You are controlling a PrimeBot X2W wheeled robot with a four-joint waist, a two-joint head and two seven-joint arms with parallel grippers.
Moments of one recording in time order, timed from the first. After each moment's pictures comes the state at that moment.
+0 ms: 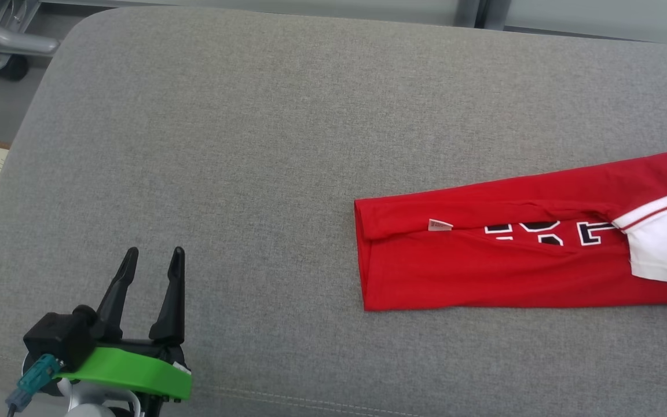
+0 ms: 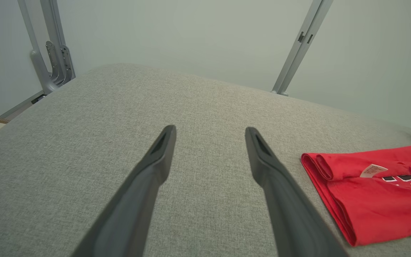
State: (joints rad) left arm 0.00 0.24 -0.30 -0.03 -0.60 0.07 -0.25; right arm -0.21 -0.64 -0.03 0.48 1.25 0.04 0.24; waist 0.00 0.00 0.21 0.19
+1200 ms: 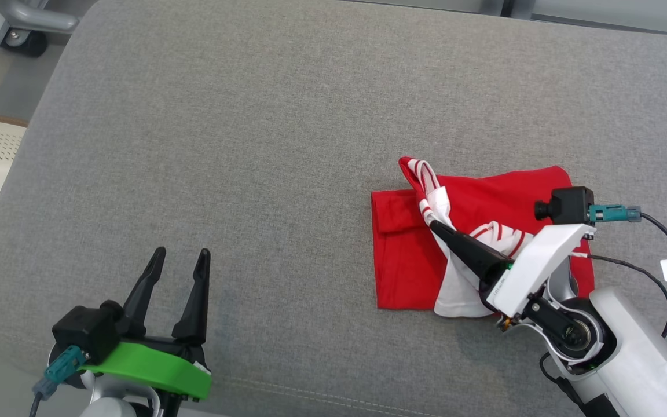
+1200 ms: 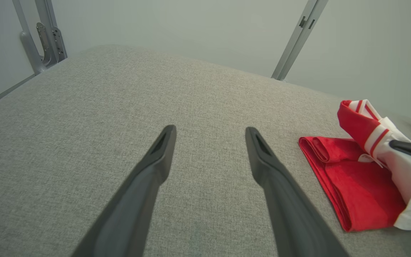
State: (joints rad) left arm -0.03 0.22 -0.36 0.01 -0.60 0.04 -0.25; right arm -0.22 -0.25 0.44 0.07 1.11 0.04 0.33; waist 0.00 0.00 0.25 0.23
